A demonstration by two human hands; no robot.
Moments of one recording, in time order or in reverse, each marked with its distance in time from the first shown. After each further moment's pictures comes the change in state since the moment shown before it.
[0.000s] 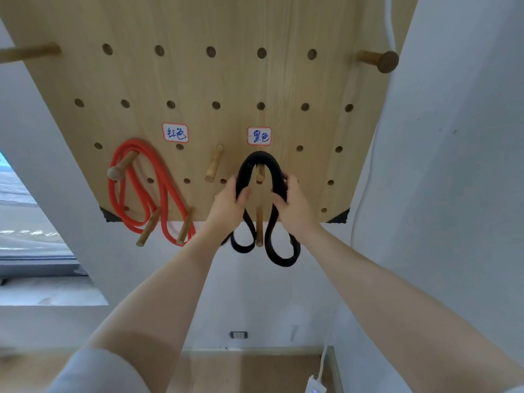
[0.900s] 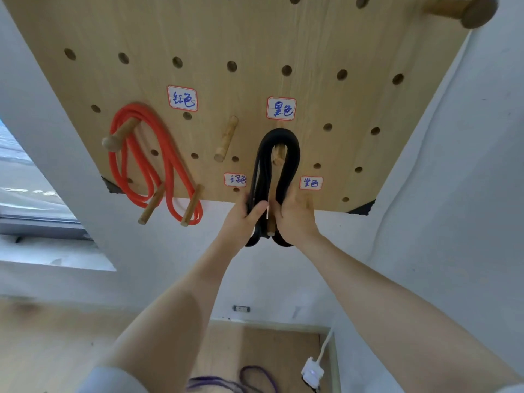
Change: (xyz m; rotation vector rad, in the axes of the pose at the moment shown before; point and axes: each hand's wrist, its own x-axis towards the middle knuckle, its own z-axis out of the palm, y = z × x) left_hand -0.023 -0.049 0.033 -0.310 -0.092 -0.183; right_hand 0.013 0.066 0.041 -0.457 -0.040 -0.062
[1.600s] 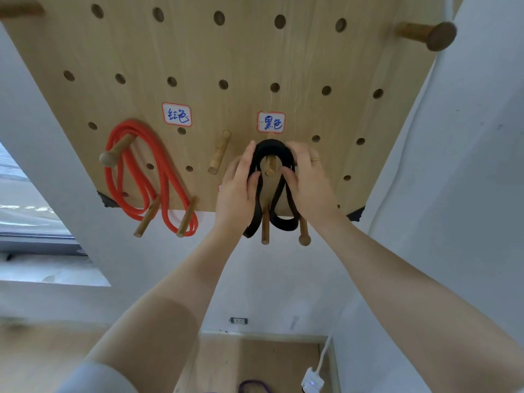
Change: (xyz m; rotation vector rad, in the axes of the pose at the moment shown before) left_hand 0.017 0.049 -0.005 0.300 0.297 0.445; right_hand 0.022 -0.030 -0.073 -0.021 0.262 -0.325
